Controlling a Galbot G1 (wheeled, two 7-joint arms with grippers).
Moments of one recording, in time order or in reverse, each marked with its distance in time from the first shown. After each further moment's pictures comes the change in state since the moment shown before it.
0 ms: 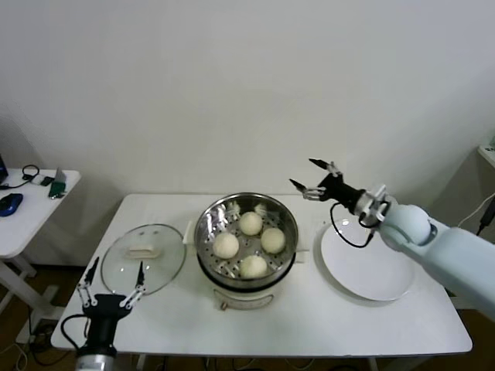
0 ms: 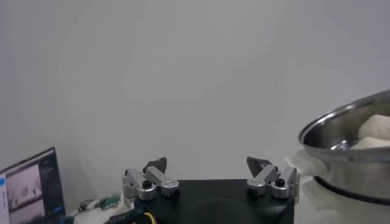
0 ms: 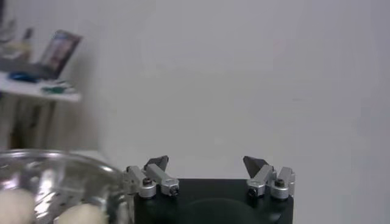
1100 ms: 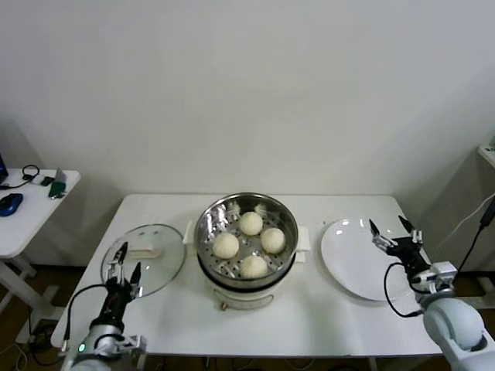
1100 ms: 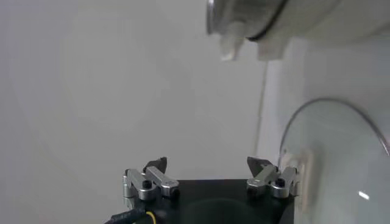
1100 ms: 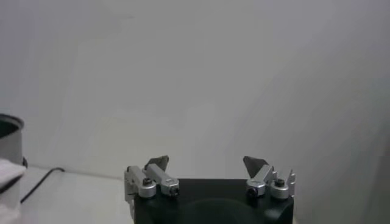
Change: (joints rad) left arm -0.214 0.139 0.035 0.233 0.965 0.182 0.053; right arm -1.024 0.326 1.086 0.136 -0.283 -0.181 0.110
